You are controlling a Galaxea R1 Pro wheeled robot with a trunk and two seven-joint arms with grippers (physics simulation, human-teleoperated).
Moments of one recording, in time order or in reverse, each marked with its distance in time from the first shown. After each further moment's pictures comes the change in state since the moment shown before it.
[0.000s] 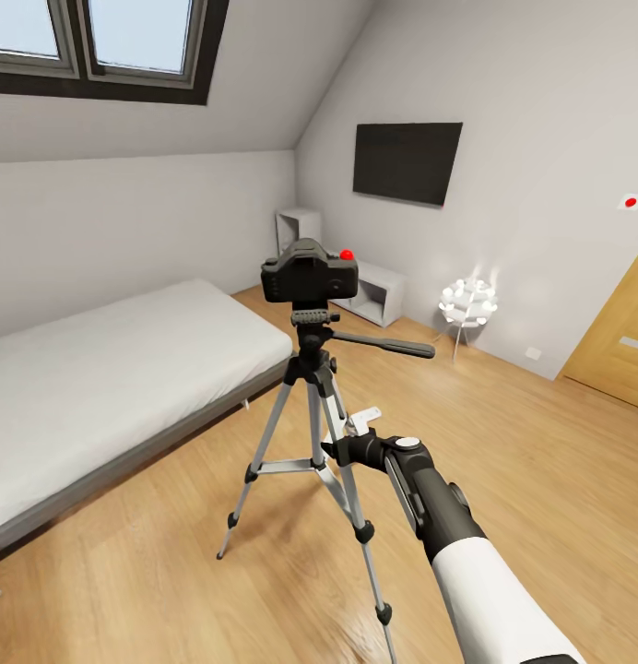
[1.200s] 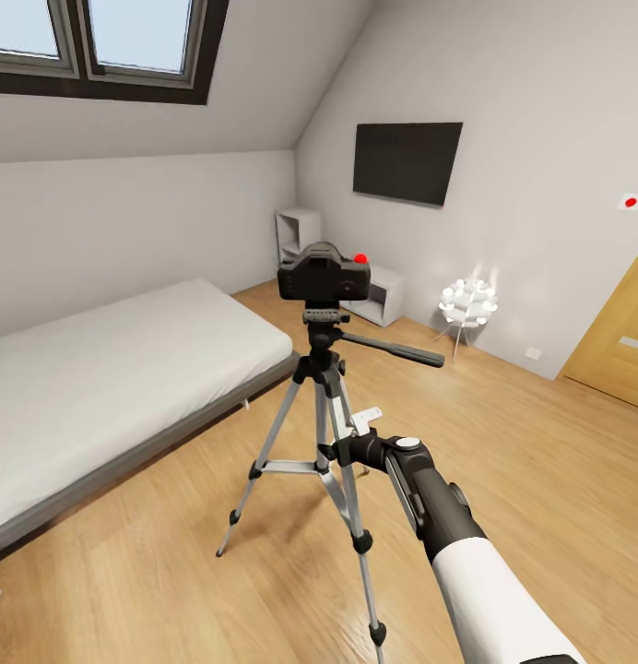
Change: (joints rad) left arm 0.001 0.002 0.001 0.001 0.088 -0.012 0.074; right arm 0.000 0.000 -0.005 0.001 0.013 -0.005 -0.003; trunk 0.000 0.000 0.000
